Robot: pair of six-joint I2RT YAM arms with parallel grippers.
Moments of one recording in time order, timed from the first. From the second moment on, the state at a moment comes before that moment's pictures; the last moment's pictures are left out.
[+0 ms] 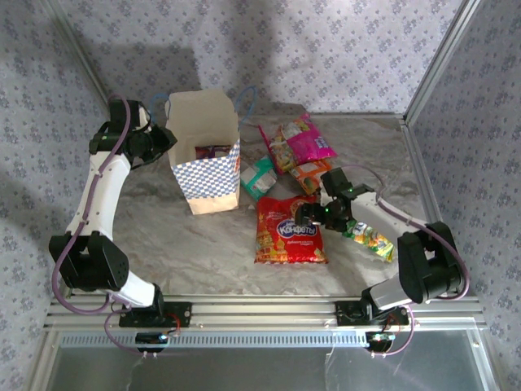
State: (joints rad) left arm -0.03 1.51 1.53 -0.83 0.27 -0.64; right arm 0.38 1.45 0.86 -0.67 -0.27 0.42
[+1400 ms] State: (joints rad) left arm -0.06 1.51 1.54 -0.85 0.24 -0.63; right arm 0.43 1.59 0.87 -0.55 -0.34 0.39
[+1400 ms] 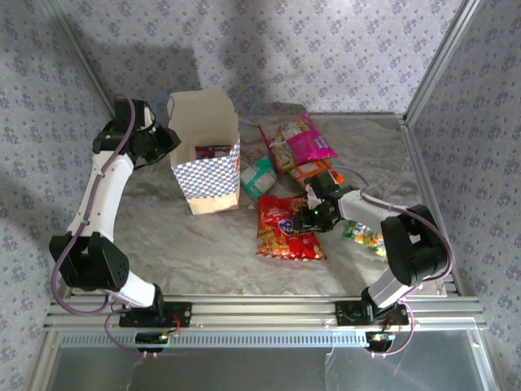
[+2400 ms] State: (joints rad) left arm -0.06 1.51 1.54 -0.85 0.24 -0.62; right arm 0.48 1.59 1.02 -0.74 -0.28 0.38
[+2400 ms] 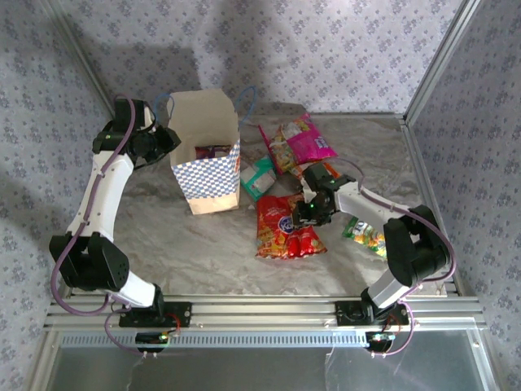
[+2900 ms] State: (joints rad) left arm -0.06 1.51 1.56 -0.87 0.24 -0.62; right arm 0.51 1.52 1.08 -0.82 -0.23 0.35
